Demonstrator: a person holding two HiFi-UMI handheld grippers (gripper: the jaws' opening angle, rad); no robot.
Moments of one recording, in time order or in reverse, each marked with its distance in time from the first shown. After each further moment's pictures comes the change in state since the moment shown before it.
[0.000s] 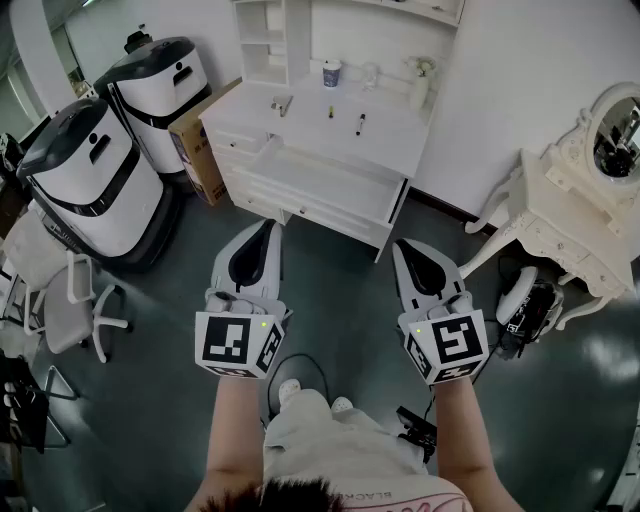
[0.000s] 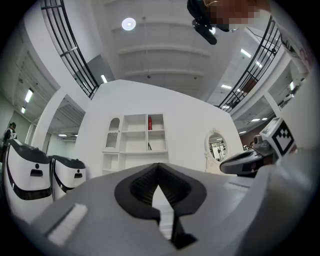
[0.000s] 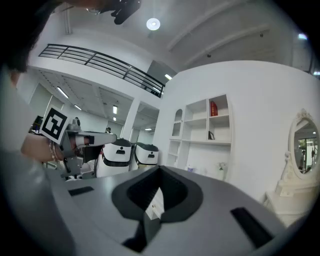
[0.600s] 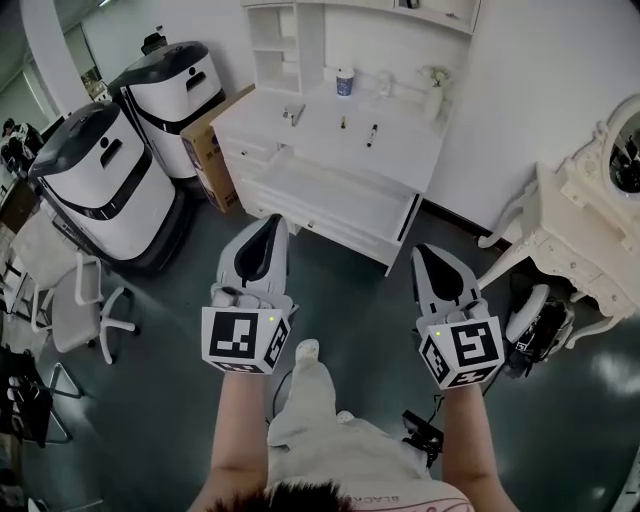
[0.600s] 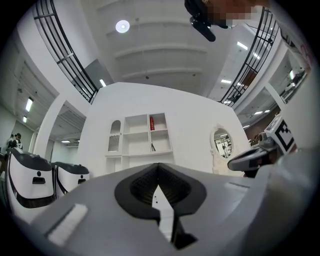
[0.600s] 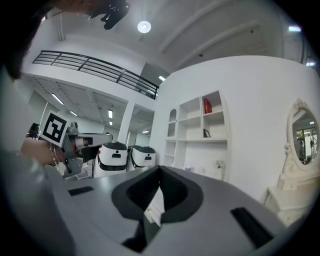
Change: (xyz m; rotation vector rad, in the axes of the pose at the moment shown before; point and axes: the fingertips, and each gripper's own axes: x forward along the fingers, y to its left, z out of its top) left arm 0.044 0.004 -0.003 0.042 -0.011 0.041; right arm 0.015 -0.051 -0.011 0.053 -0.016 -0.027
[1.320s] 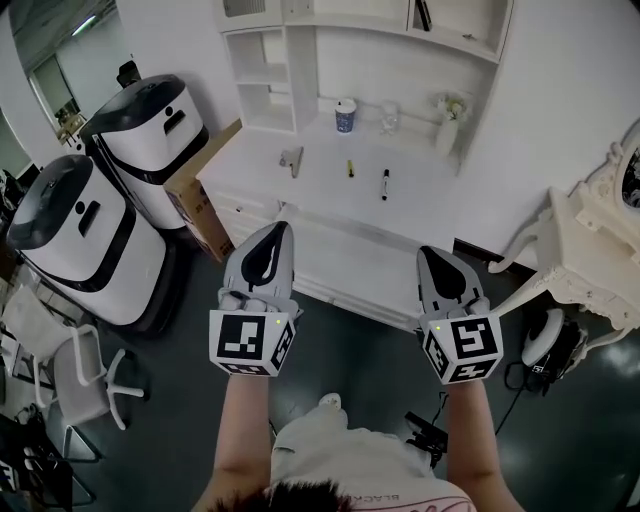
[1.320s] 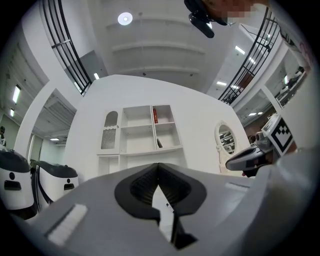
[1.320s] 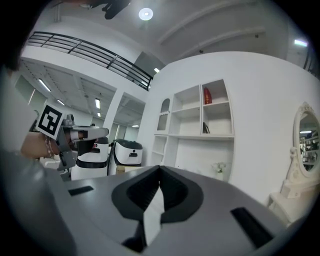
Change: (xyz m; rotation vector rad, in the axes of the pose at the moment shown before) left arm 0.198 0.143 -0.055 0.003 -0.004 -0.102; right arm 0.232 -0.058 -0.005 -0.034 0.062 -0.127
